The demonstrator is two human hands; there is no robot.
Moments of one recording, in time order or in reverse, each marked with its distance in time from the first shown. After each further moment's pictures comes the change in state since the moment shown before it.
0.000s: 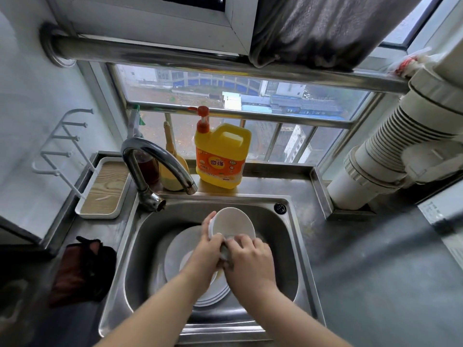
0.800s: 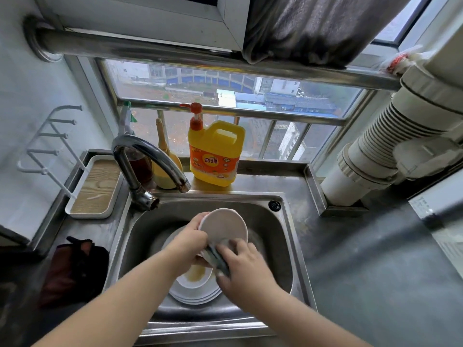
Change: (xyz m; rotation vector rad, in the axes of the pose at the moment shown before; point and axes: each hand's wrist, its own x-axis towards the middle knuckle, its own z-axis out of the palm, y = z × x) left_hand 0.008 0.027 -0.013 0.316 -0.007 -0.096; right_hand -0.012 0.007 -0.013 0.137 -0.241 0.000
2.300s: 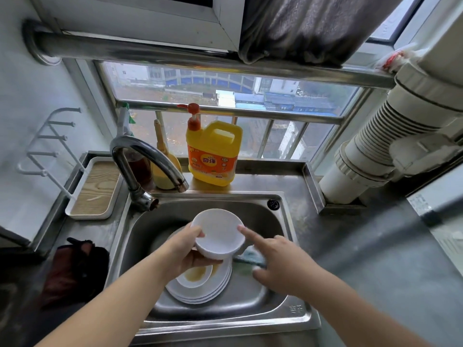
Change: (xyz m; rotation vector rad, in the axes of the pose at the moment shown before) left_hand -0.018 0.004 -0.005 -0.334 -0.014 -0.163; right_hand -0.013 0.046 -0.056 -0.020 -0.177 -0.007
